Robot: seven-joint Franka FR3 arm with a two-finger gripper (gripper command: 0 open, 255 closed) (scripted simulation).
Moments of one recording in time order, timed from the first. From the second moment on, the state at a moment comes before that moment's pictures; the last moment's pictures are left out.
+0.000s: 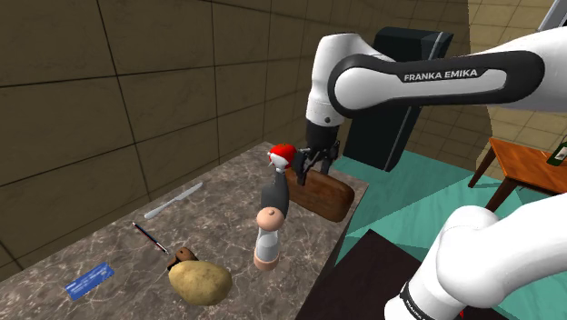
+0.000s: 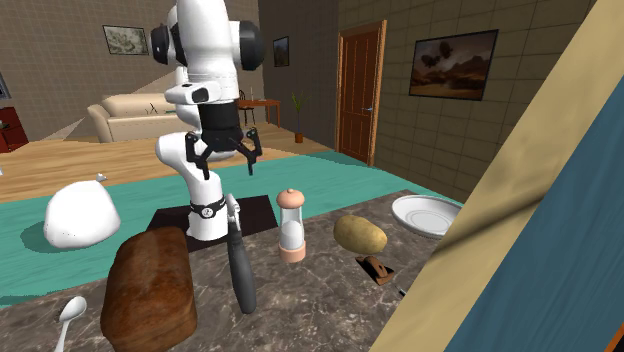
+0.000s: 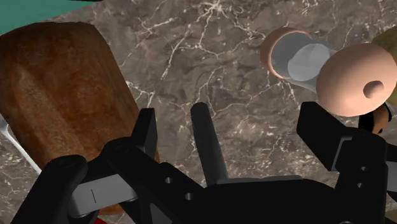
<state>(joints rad) 0.08 -0.57 0.15 -2.41 0.12 1.81 0.23</state>
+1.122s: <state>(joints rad) 0.15 0.01 0.38 -2.10 0.04 2.04 0.55</state>
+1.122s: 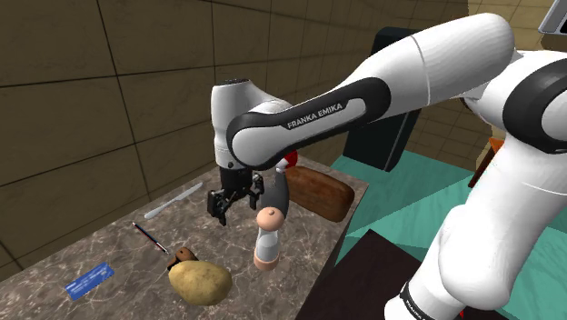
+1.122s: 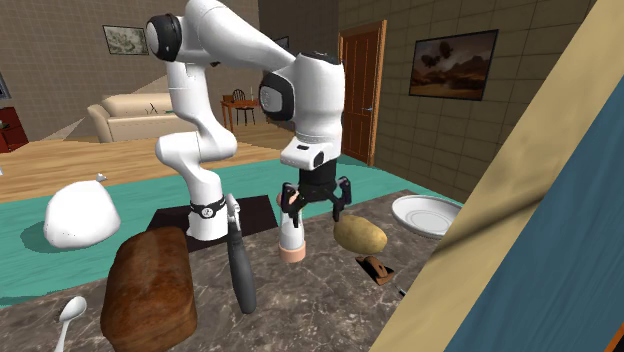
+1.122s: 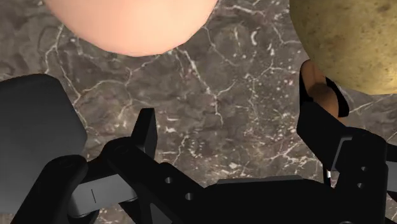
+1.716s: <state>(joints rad) 0.26 0.37 0.41 -1.79 -0.10 2.05 0.72</state>
